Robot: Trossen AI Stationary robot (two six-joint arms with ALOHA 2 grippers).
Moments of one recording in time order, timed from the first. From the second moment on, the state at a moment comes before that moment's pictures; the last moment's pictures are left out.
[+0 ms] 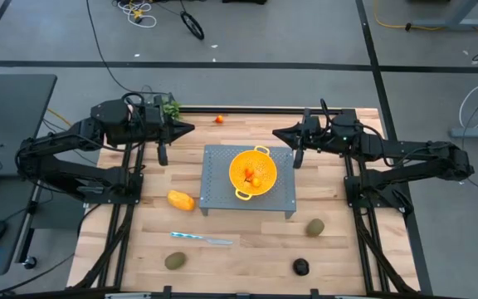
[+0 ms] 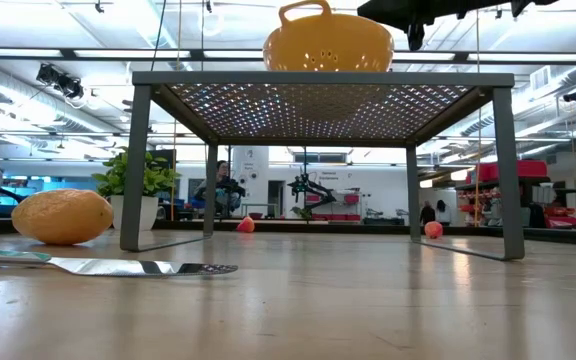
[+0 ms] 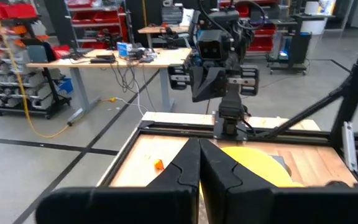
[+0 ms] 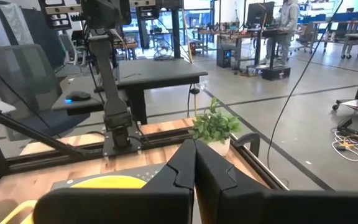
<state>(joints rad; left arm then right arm) 0.14 0.88 1.15 -0.36 -0.07 0.04 -0.18 1.01 0.81 0.14 0.05 0.05</state>
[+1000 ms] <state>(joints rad) 0.22 0.94 1.15 -0.66 0.02 -0.02 -0.18 1.01 0.81 0.10 0.05 0.04</state>
